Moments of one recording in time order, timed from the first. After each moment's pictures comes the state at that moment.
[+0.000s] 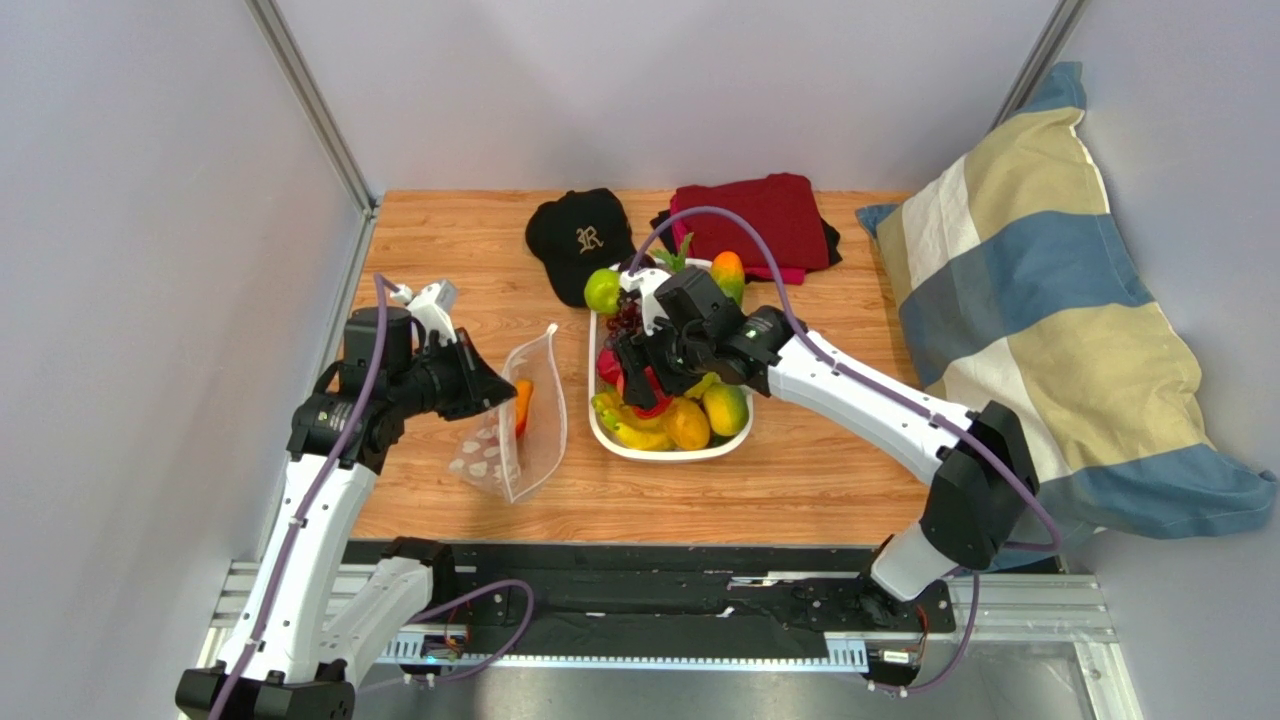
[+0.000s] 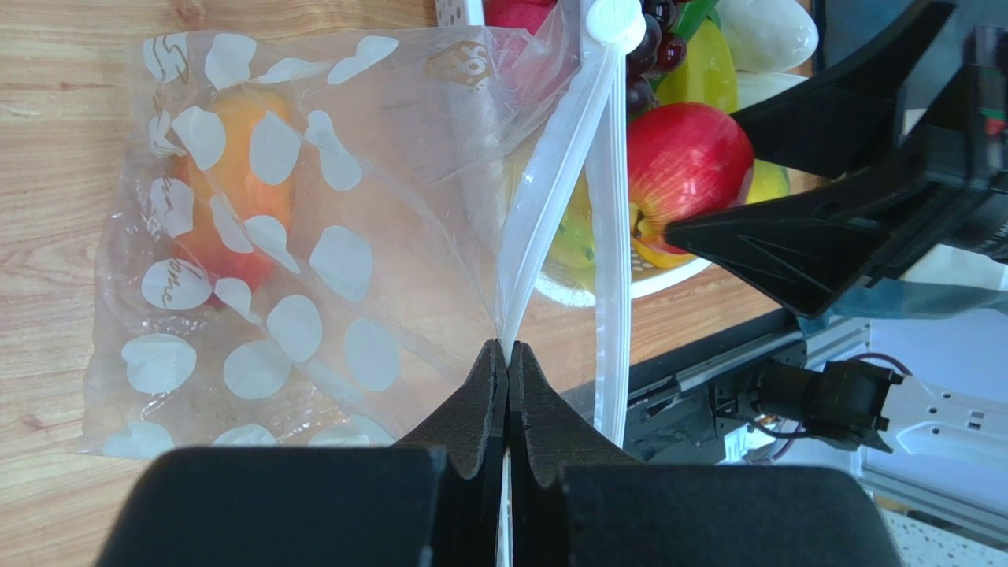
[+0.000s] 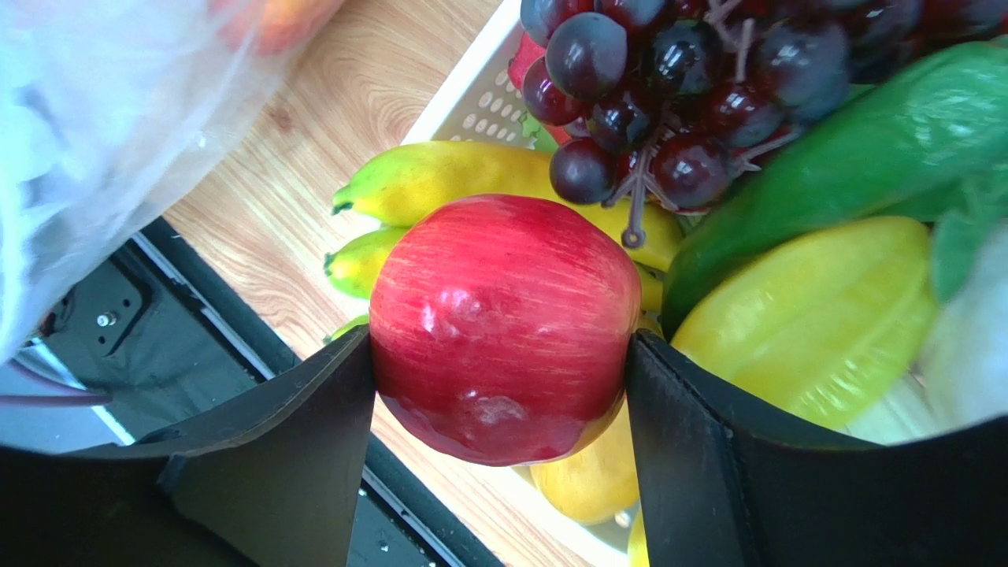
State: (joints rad) left arm -0.14 0.83 0.97 -0.83 0.42 -0.45; right arm 0.82 1.58 1.35 -0.60 -0.12 0.20
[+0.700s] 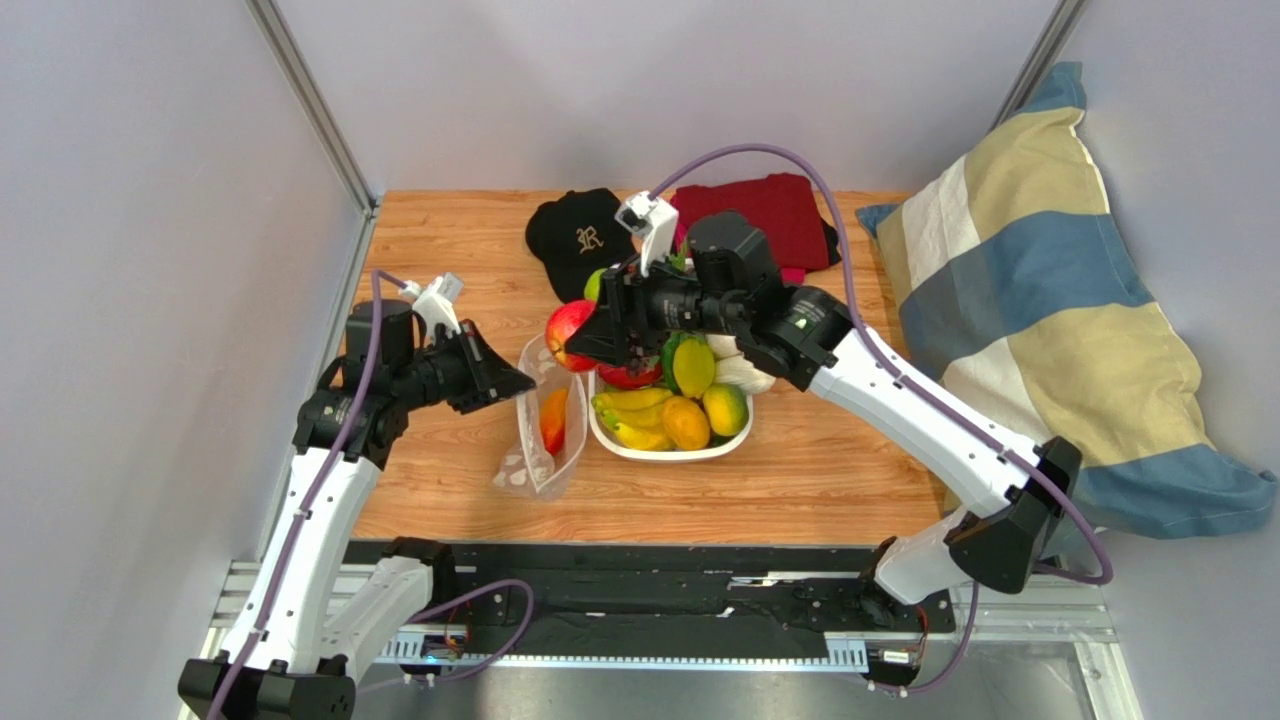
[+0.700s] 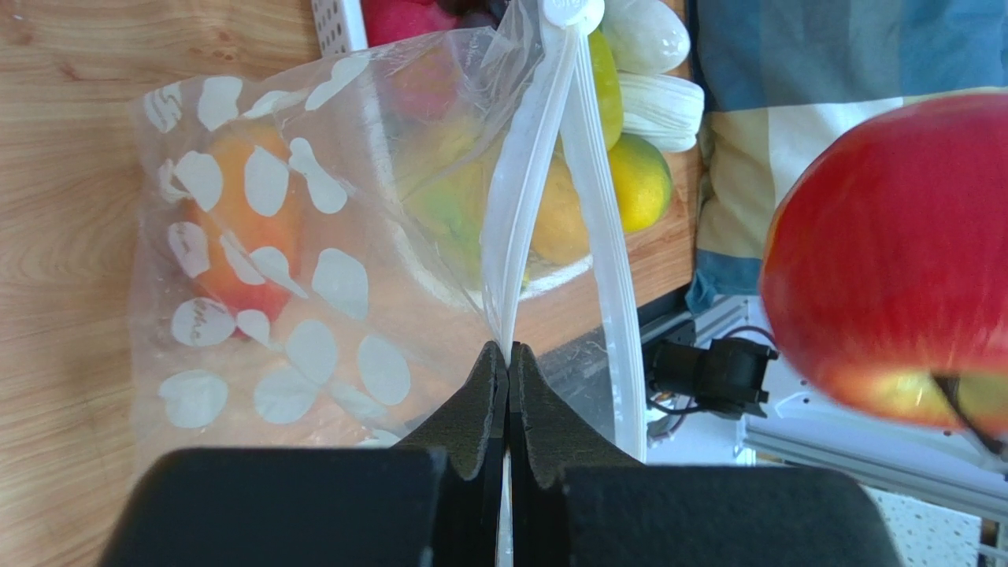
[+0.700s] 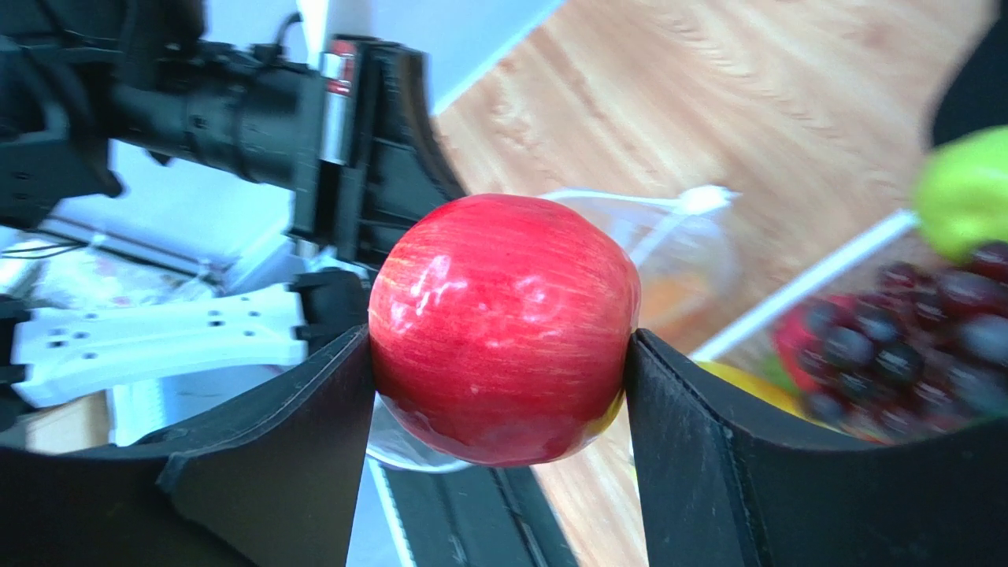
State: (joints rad) left arm -0.14 0.85 0.96 -0.74 0.57 -0.58; right arm 0.85 1.46 1.56 -0.43 -0.36 0.38
